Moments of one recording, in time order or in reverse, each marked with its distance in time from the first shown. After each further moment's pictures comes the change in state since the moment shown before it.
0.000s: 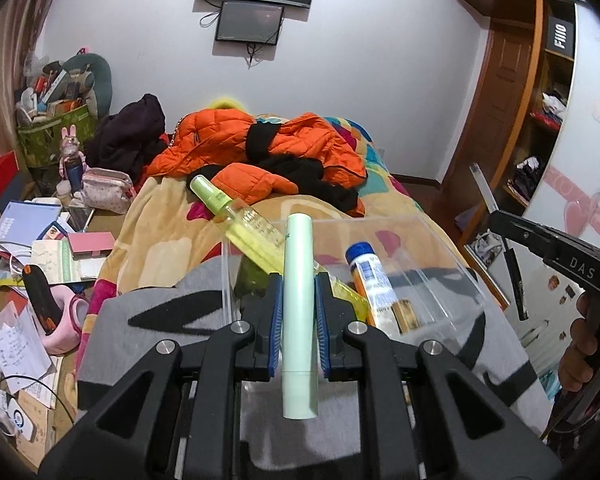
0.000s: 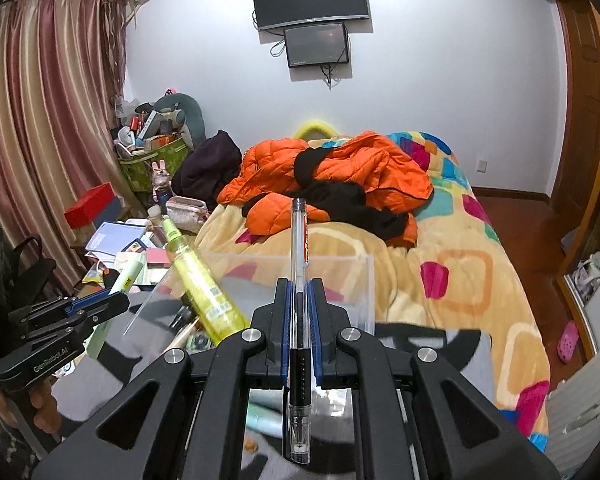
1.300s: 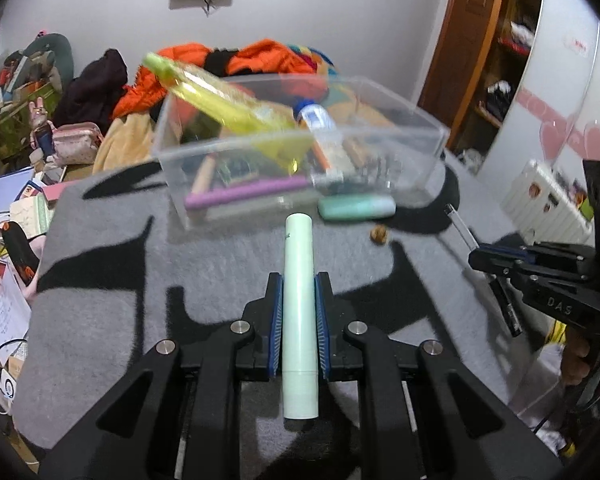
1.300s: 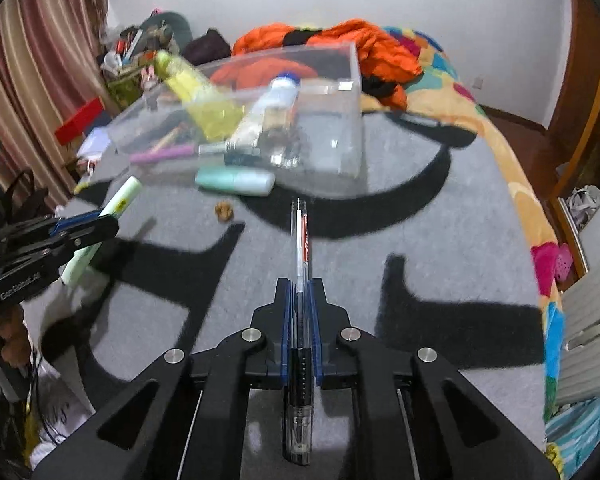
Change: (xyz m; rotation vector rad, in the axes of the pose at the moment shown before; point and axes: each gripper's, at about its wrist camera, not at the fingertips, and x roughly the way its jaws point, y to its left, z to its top) left arm -0.016 -0.031 -0.113 0.112 0.191 -0.081; right arm -0.023 -0.008 -0.158 0.026 0.303 -0.019
